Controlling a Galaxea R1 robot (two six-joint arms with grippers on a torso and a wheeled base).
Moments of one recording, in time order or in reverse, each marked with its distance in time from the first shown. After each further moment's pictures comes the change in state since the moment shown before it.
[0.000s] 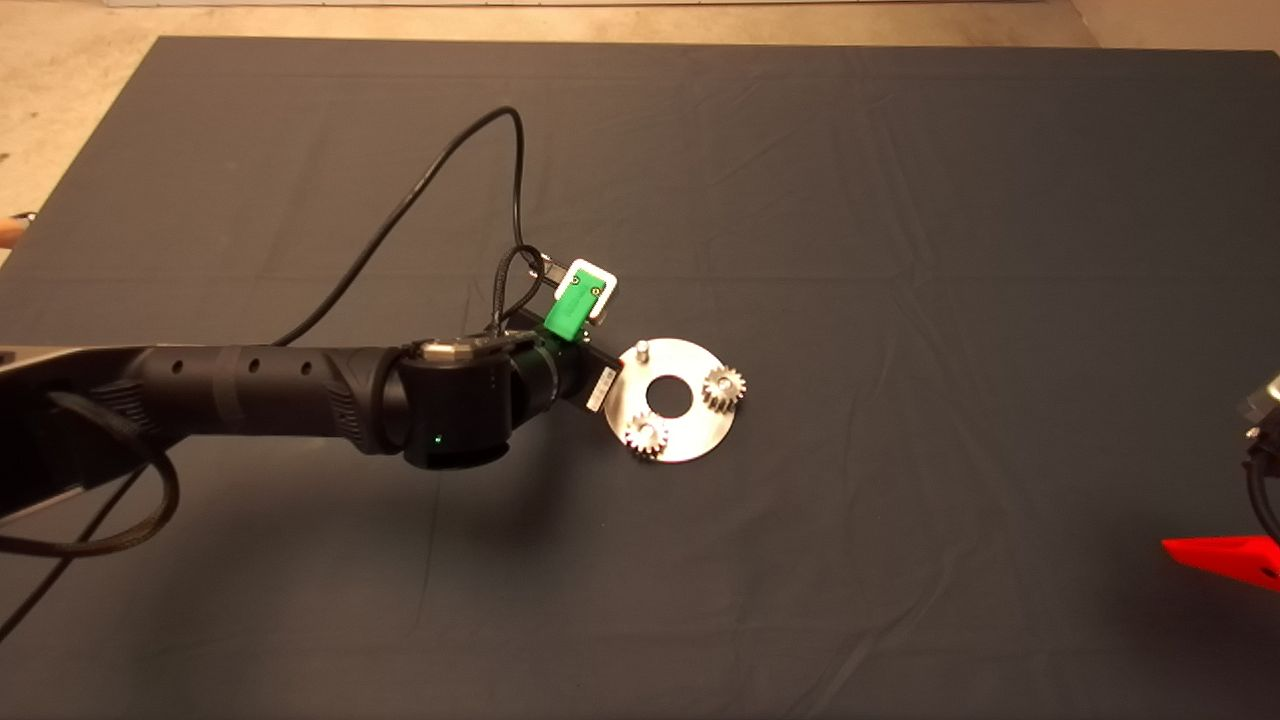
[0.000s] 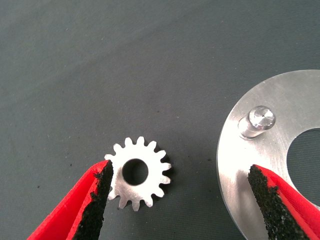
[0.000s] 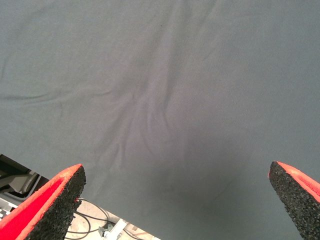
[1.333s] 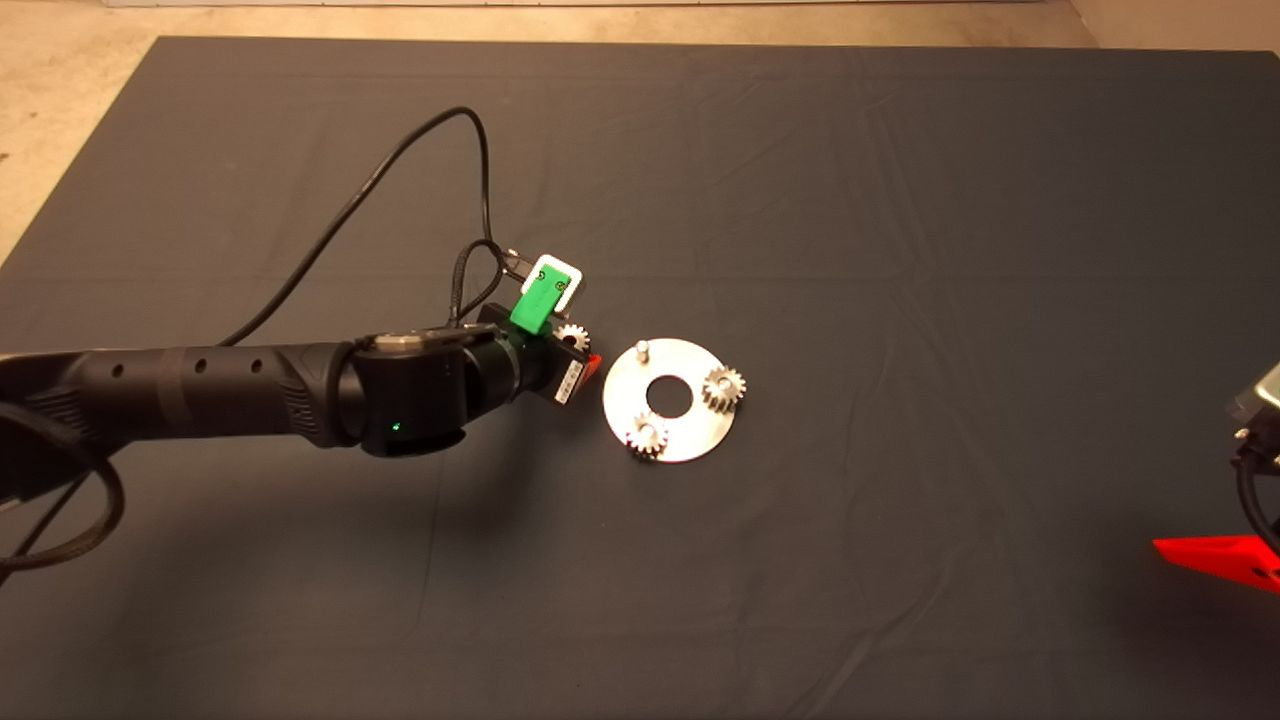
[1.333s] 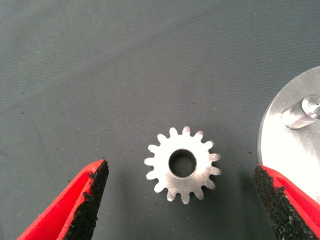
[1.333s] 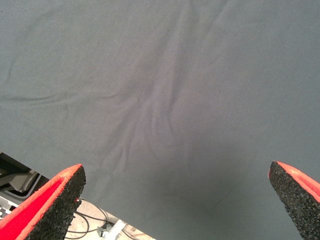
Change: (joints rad) left arm 0.000 -0.080 -0.020 -0.004 -0.120 0.012; right arm 0.000 0.020 0.003 0.000 -0.001 0.001
